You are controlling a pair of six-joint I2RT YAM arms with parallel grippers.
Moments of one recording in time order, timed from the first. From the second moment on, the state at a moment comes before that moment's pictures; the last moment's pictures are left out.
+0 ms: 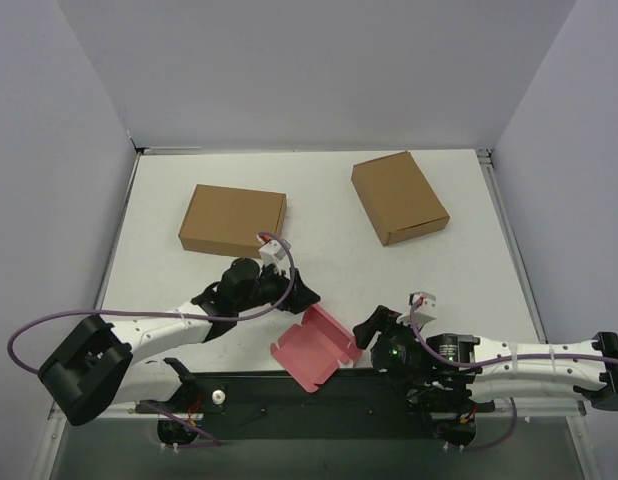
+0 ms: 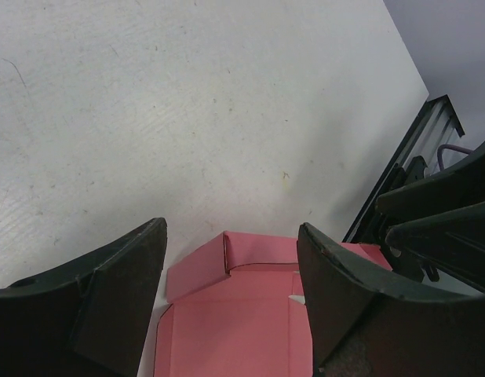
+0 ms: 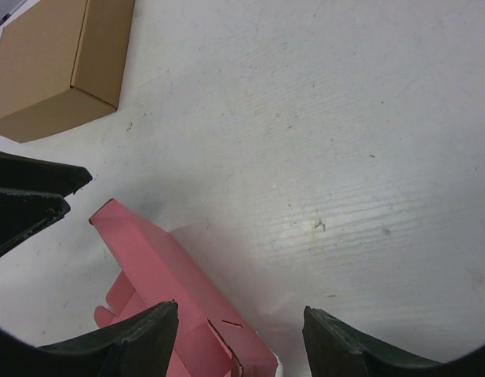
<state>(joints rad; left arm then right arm) -0.77 1.22 0.45 0.41 0.24 -0.60 1.44 0.75 0.47 -0.72 0.80 1.52</state>
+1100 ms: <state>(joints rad) -0.77 1.29 0.39 0.51 0.26 -0.58 1.49 0.77 0.43 -0.68 0.80 1.61</state>
